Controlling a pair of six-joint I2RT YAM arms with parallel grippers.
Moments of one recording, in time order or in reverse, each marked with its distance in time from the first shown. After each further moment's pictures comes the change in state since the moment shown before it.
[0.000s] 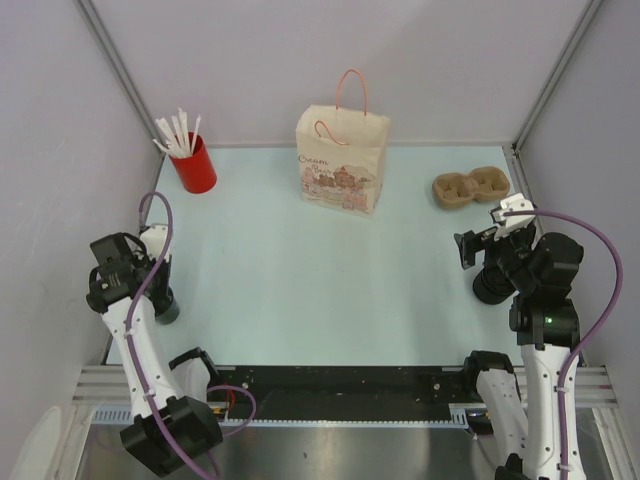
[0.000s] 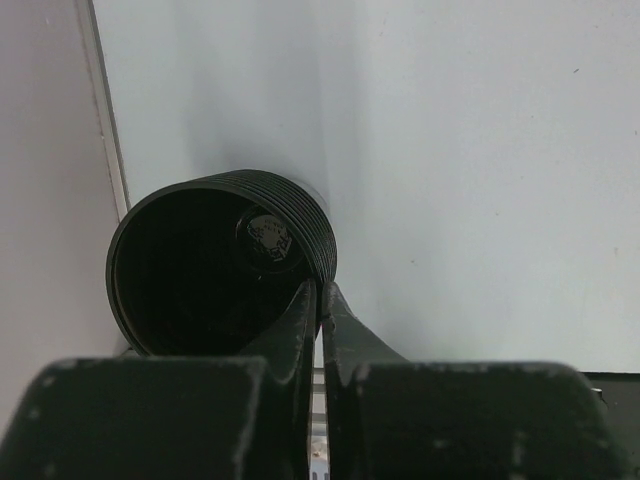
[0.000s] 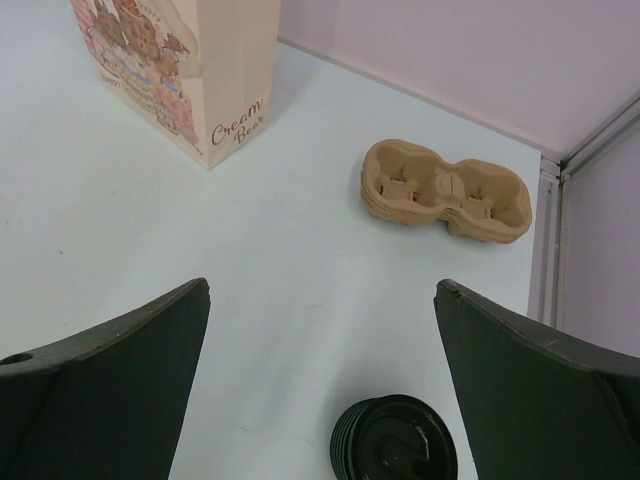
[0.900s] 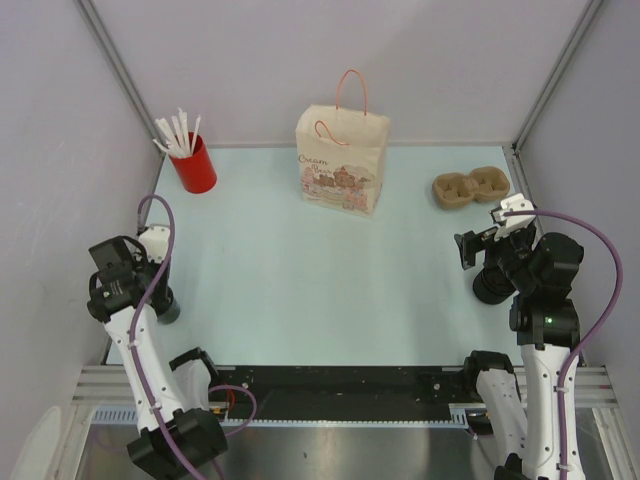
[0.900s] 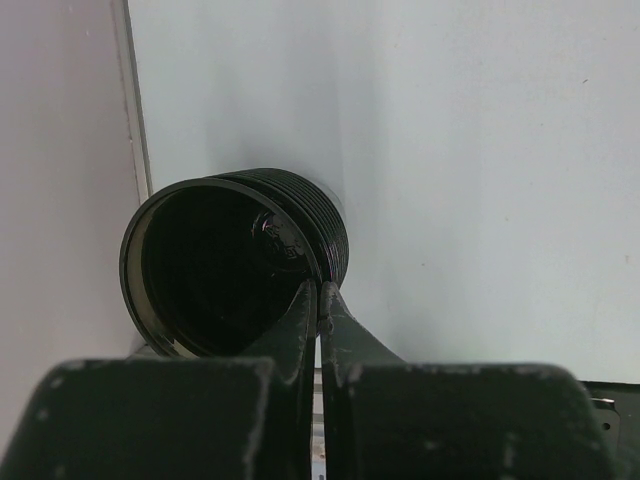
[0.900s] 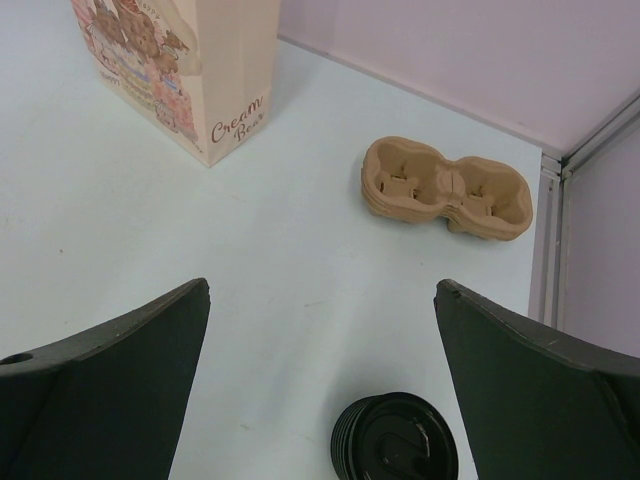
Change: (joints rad) left arm 0.000 -0.059 0.000 0.002 -0.018 -0.001; right arm -0.005 0.000 0.000 -0.006 -0.003 -0.001
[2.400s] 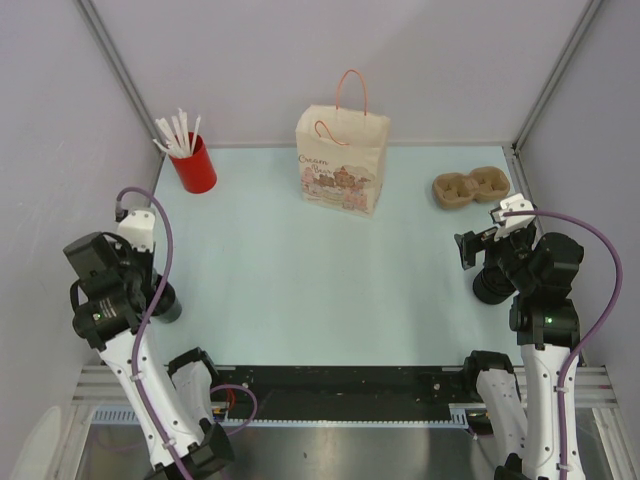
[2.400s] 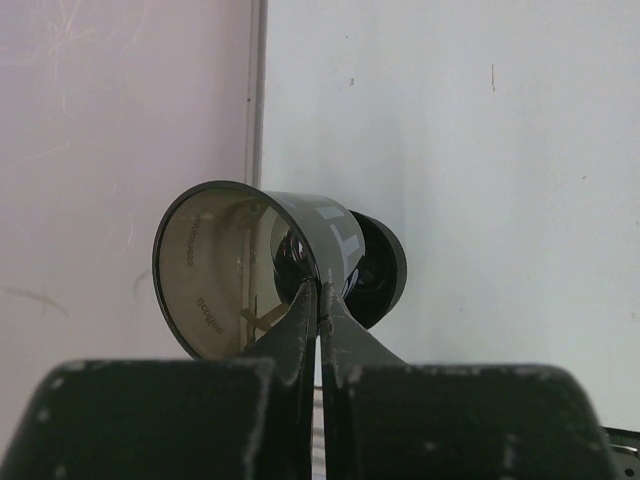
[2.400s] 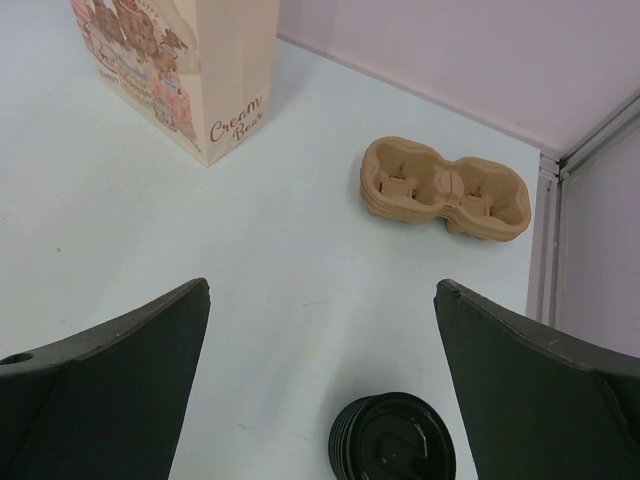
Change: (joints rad) left arm 0.000 -0.076 0.233 -0.036 -0.006 -0.003; right arm 0.000 0.000 0.000 0.000 0.000 -0.006
